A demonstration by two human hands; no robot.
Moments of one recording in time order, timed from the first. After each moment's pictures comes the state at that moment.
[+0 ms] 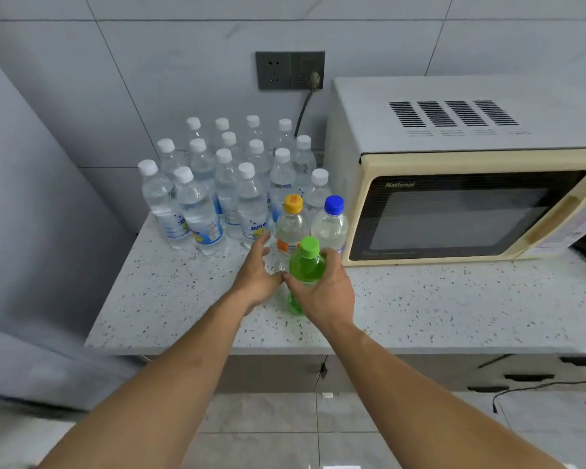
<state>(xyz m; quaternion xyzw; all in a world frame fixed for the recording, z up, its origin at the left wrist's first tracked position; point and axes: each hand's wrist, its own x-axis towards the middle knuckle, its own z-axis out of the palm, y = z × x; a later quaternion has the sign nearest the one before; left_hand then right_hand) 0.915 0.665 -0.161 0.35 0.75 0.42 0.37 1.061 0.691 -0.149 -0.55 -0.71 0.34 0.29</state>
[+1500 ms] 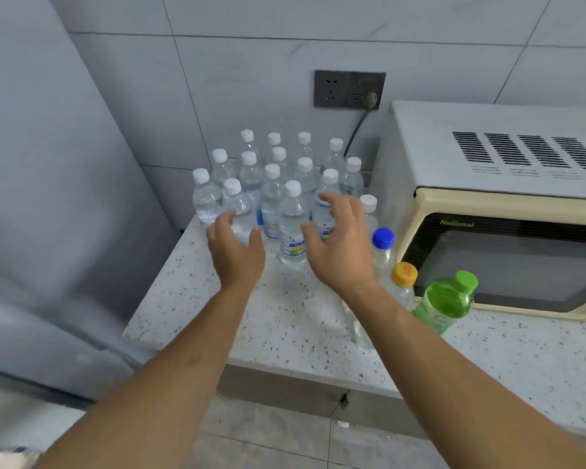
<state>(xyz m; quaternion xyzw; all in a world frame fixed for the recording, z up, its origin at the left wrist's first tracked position) 0.862 0.659 -0.104 0.19 0.81 0.55 0.00 1.002 0.731 -0.055 -0.32 -0.79 0.32 0.43</state>
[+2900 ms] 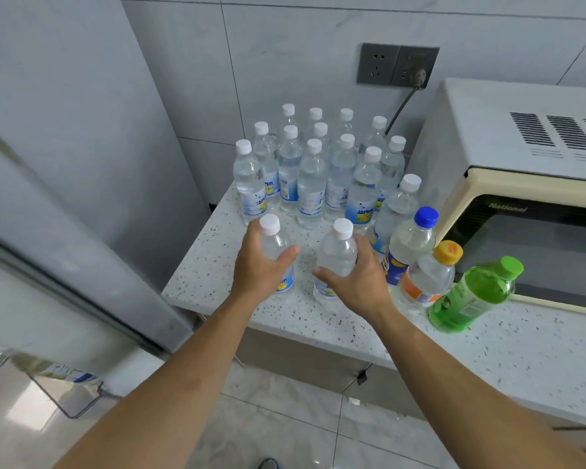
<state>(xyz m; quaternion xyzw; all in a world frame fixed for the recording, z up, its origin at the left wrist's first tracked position) 0.871 0.581 -0.125 0.28 0.81 0.50 0.13 1.019 0.697 -0.138 -0.40 -0.77 0.44 0.21</state>
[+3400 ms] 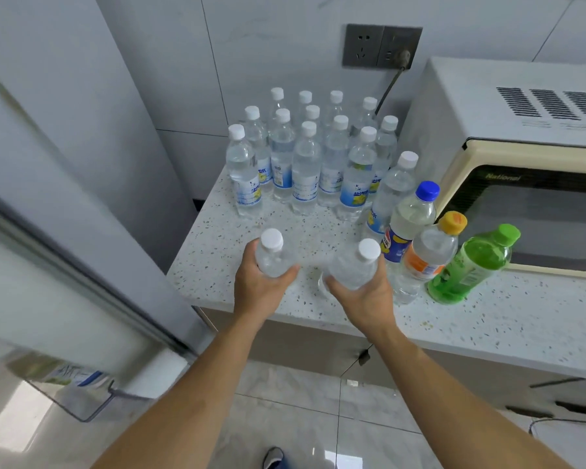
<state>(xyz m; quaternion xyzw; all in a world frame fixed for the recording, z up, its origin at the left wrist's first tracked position) 0.884 0.543 -0.165 0.23 0.79 0.53 0.18 1.041 0.644 -0.175 -0.47 -0.69 0.46 0.32</state>
